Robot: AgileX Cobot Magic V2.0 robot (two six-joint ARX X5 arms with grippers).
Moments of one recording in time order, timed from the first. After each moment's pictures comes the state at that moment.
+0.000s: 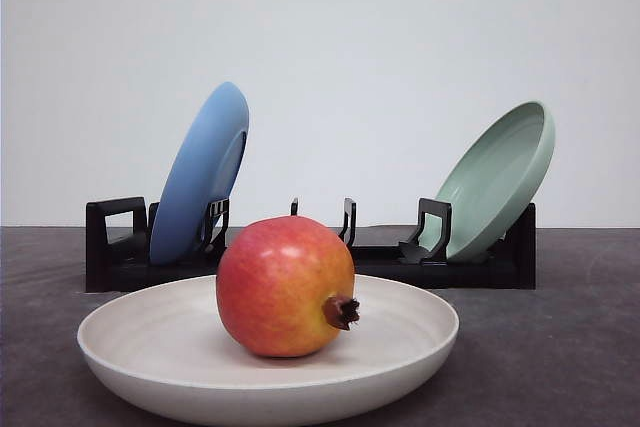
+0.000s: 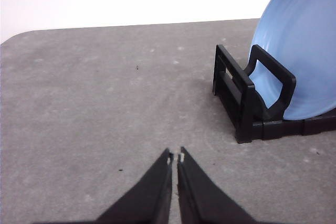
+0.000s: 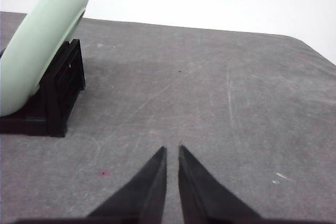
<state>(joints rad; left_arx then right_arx) -0.04 0.00 0.02 -0.19 0.02 0.06 0.04 0.01 0.02 -0.16 0.09 -0.03</state>
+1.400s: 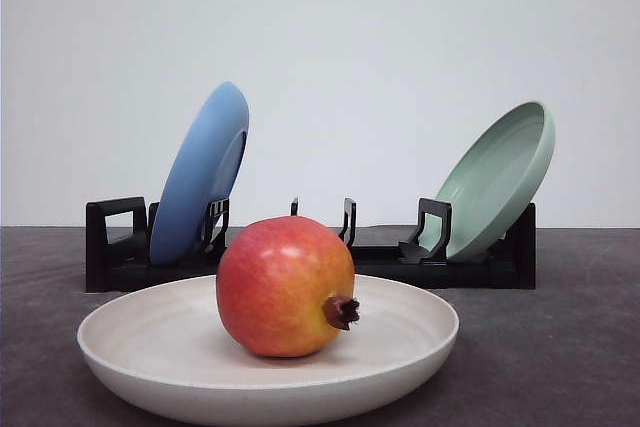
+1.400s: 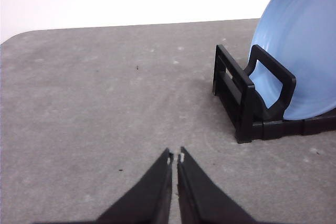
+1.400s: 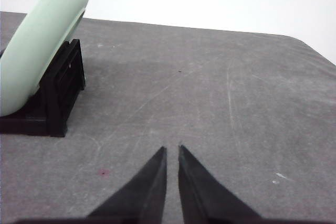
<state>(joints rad) -0.04 0.00 0.02 -0.19 0.02 0.06 0.04 0.01 0.02 -0.16 0.09 -0.03</state>
